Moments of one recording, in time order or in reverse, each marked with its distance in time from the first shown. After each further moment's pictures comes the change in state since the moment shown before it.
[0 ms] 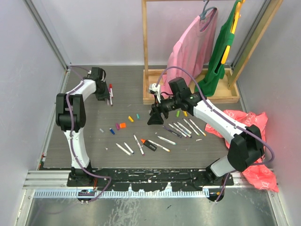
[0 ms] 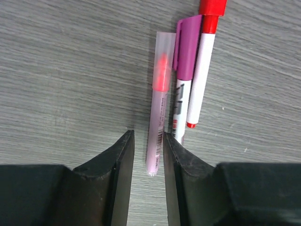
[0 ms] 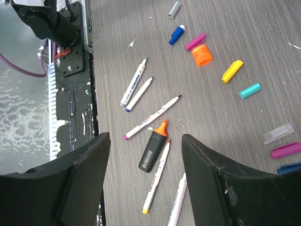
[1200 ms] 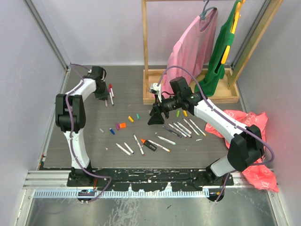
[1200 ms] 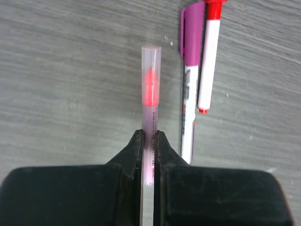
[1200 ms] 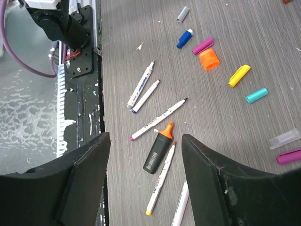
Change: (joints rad) left arm -0.007 0.019 0.050 -0.075 -0.037 0.037; right arm -0.020 0.000 0.000 0.000 -0.054 -0.002
